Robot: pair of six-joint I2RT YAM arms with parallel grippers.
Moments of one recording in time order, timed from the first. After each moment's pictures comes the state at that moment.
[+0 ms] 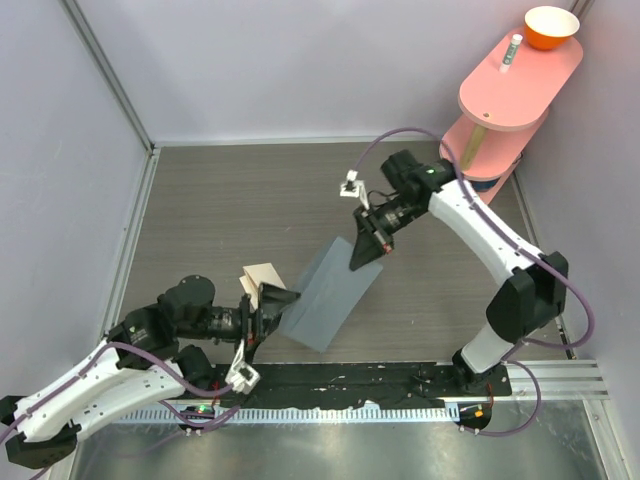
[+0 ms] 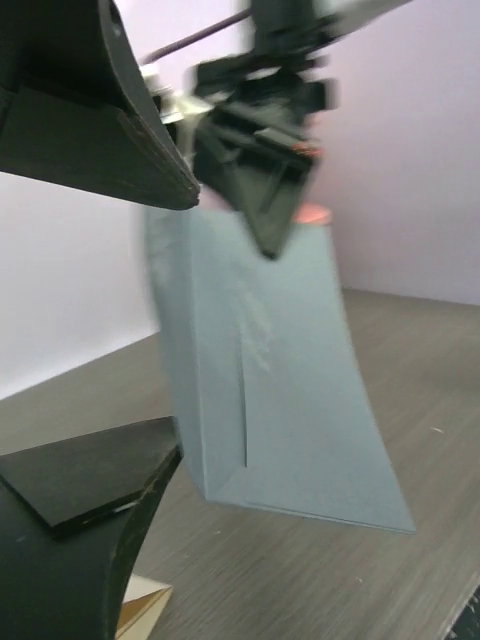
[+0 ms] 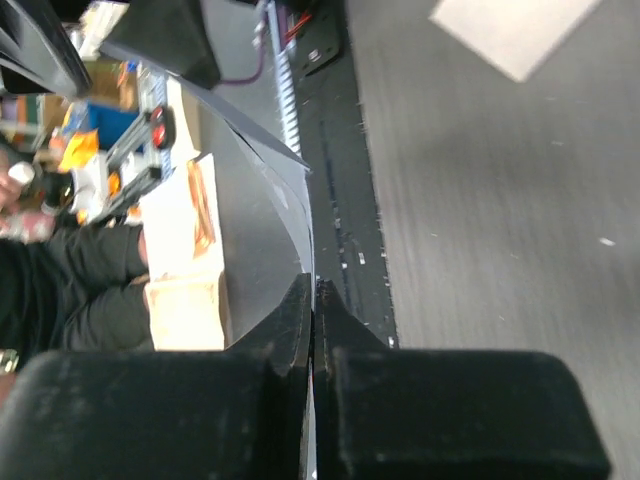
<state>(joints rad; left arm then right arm) -0.98 0.49 0.69 -0.65 0.56 1.71 0.54 1.65 1.57 -1.29 -1.07 -0.44</state>
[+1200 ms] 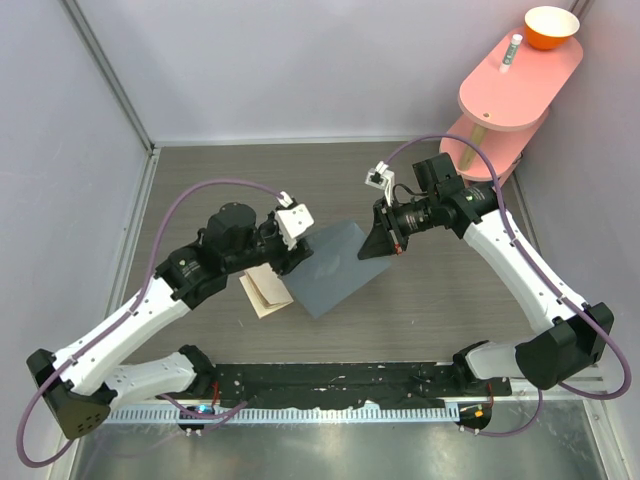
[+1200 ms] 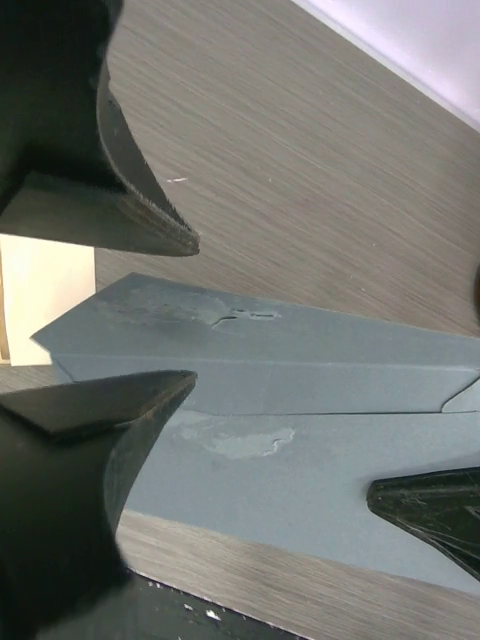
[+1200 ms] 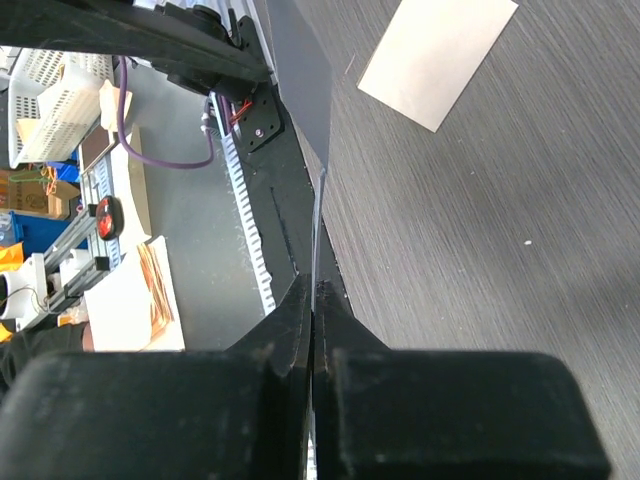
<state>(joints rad) -0.79 1.00 1.06 -0.44 0.18 0.27 0.42 1.34 1.36 -0.94 -0.95 -0.13</state>
